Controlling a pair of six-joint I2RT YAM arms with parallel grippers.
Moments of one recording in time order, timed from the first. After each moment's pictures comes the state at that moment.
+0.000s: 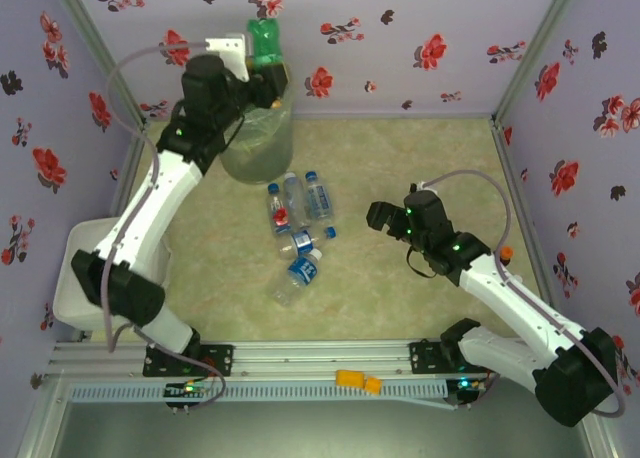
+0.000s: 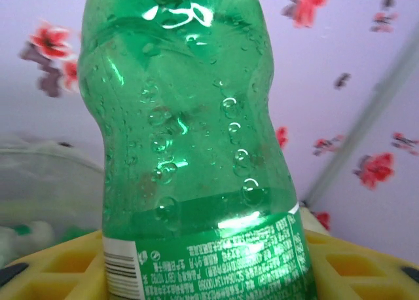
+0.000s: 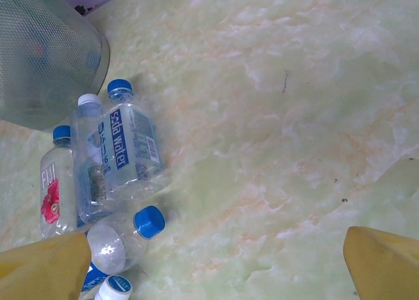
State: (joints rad) left arm -0.42 1.63 1.81 -0.28 0.07 -0.29; right arm 0.56 0.99 0.74 -0.43 0.14 0.72
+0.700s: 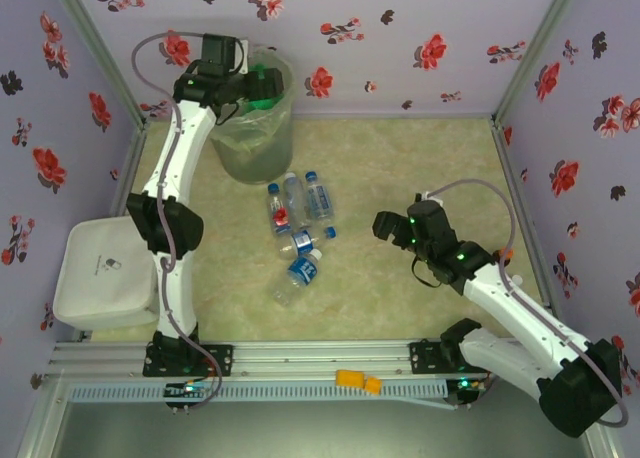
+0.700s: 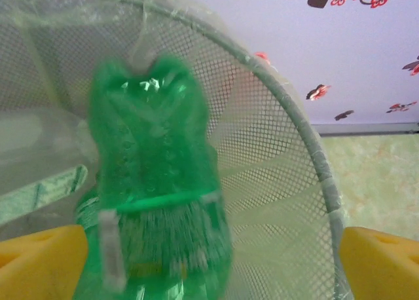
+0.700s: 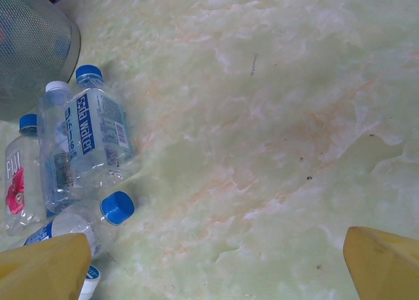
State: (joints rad) left arm -0.28 2.16 2.47 -0.90 0.12 -0.28; right arm 0.56 0.92 0.67 -0.48 0.17 0.72
